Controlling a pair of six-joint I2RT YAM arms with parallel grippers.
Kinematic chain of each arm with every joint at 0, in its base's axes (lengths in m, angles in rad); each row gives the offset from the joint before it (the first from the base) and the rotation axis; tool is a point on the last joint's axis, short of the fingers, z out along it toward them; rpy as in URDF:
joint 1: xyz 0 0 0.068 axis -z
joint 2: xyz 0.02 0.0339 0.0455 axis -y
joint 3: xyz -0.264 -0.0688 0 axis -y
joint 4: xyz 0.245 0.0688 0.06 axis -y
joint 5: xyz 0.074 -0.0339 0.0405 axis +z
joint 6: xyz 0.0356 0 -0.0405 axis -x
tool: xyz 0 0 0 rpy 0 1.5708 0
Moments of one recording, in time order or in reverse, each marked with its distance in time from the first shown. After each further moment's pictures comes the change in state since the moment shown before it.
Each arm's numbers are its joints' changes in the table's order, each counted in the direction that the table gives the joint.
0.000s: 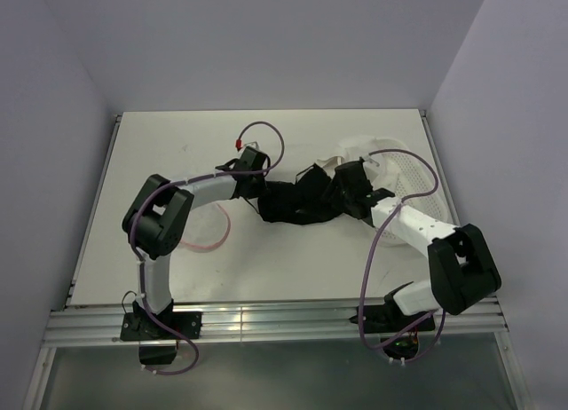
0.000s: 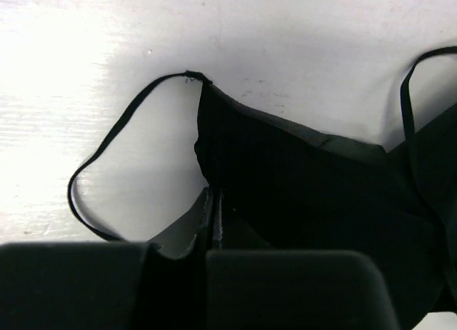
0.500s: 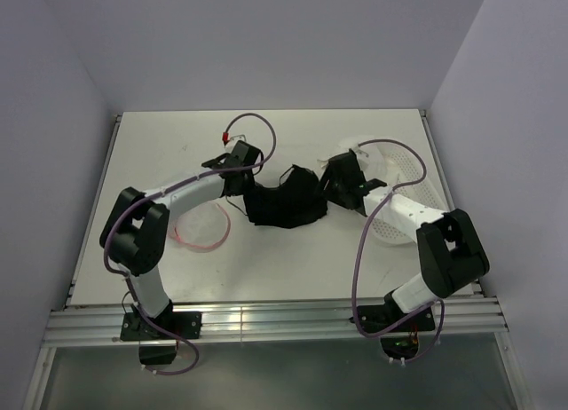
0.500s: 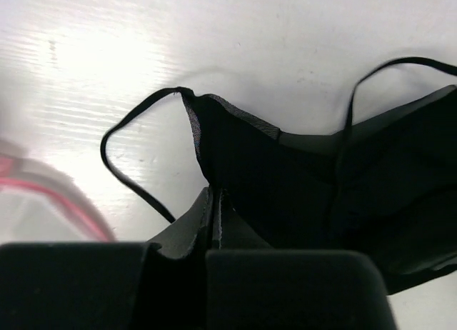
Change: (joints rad) left arm 0.004 0.161 -0.002 -0.217 0.158 -0.011; right arm 0.000 -0.111 0.085 0.031 0.053 0.069
